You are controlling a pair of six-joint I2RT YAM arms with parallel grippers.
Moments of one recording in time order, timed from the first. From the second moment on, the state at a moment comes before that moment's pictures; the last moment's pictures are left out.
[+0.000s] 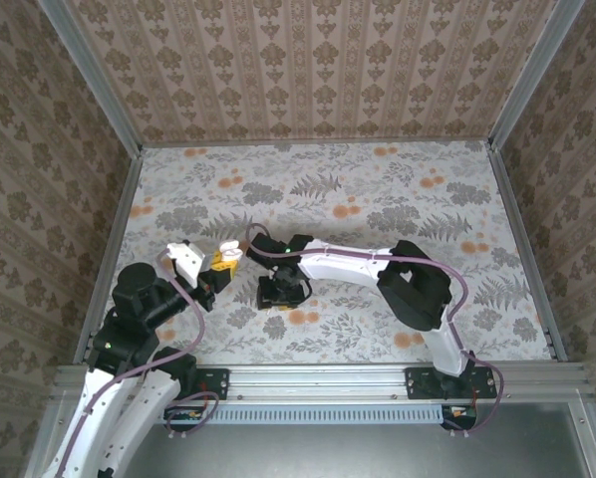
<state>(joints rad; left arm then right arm) -0.42 0.37 0.66 -0.51 0.43 0.05 0.99 2.08 1.57 -0.81 -0.26 0.91</state>
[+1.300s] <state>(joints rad) -0.42 0.36 0.65 -0.51 0.43 0.05 0.99 2.22 1.72 -0.90 -0.23 0.88</state>
